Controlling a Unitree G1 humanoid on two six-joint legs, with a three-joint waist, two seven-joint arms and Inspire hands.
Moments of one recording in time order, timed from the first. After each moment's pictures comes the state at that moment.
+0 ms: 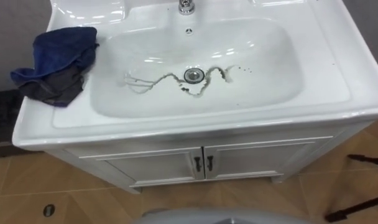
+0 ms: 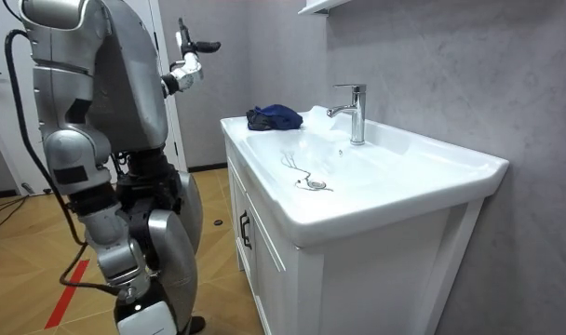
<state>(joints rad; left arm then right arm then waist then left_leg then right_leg) 0.13 0.45 0.66 -0.06 0.00 -0.19 1.00 0.23 -0.28 -0.04 1.19 -0.28 0.03 0.05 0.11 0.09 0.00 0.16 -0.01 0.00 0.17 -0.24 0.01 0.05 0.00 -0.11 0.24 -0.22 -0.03</state>
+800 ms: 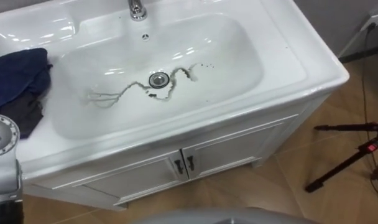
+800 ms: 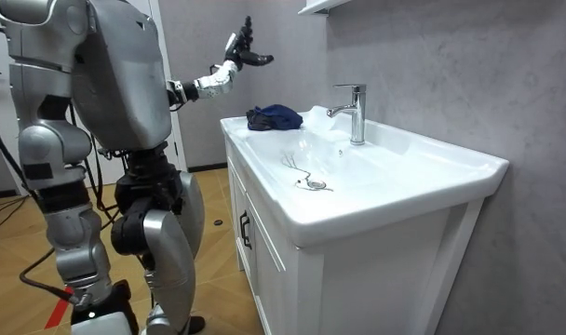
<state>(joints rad) 0.13 0.41 0.29 -0.03 0.21 -0.17 0.84 0.20 -0.28 -0.04 1.25 -0.29 0.05 0.11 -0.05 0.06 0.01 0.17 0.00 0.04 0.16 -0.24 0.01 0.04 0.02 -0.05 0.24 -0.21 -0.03</state>
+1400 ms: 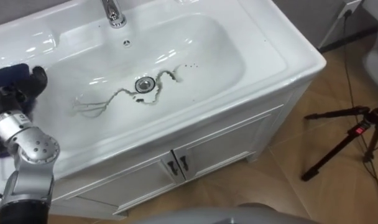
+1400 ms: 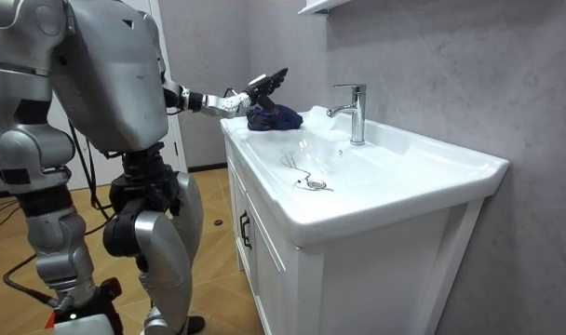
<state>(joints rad) 0.10 0.41 0.15 0.33 0.28 -0.13 0.79 0.18 -0.28 -0.02 1.27 -0.30 0.07 0.14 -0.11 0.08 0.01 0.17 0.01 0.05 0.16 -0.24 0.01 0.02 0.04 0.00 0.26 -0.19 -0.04</state>
